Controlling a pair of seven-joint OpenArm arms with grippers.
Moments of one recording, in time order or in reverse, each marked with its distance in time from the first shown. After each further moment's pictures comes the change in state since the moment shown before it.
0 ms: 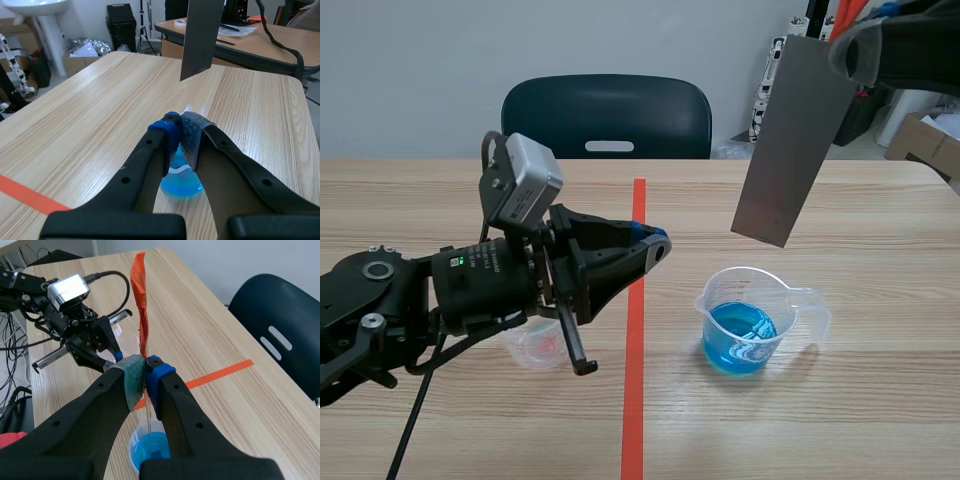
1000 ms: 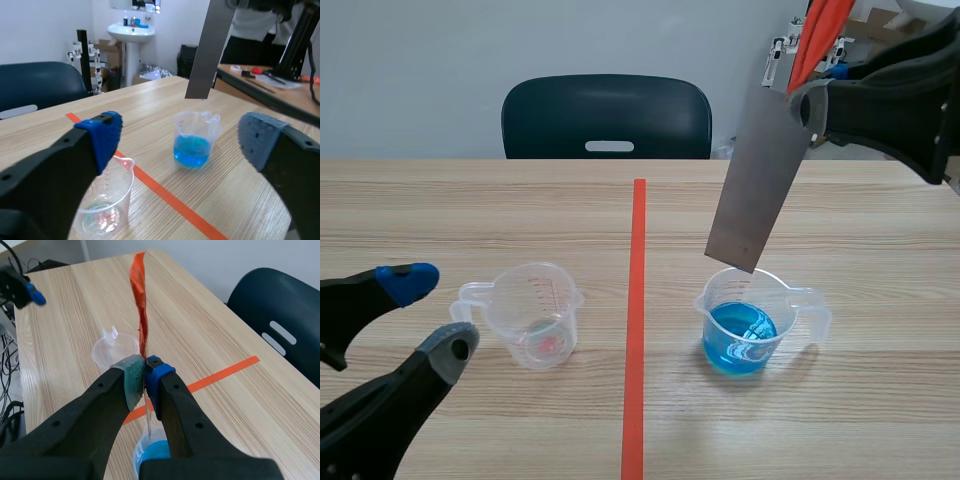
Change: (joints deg) left arm 44.0 -7.6 -27.7 17.4 -1.4 6.2 -25.4; right arm 1.4 -18.7 0.1 0.0 -6.8 0.2 -10.5
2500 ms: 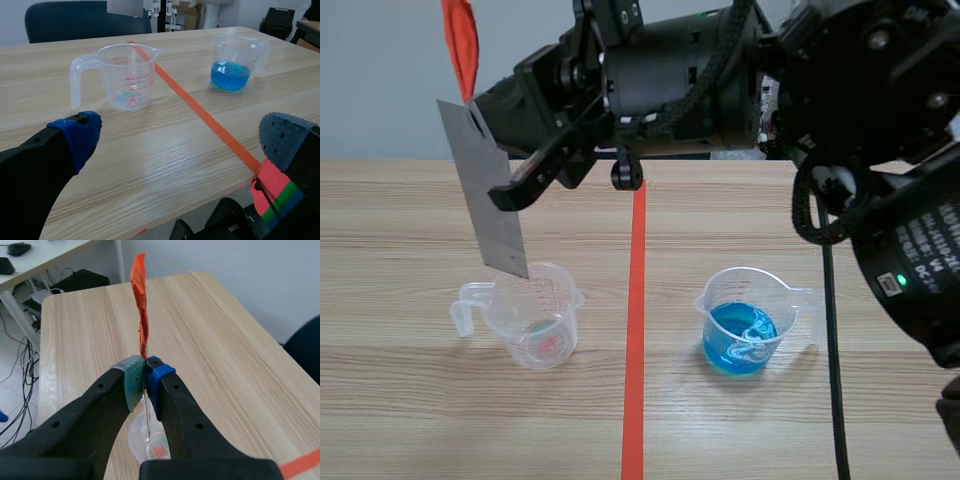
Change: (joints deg) left arm 11.1 11.7 6.5 -26.0 9.9 27.2 -24.6; right arm 18.9 -54.9 -18.3 -1.3 -20.7 -0.2 -37.6
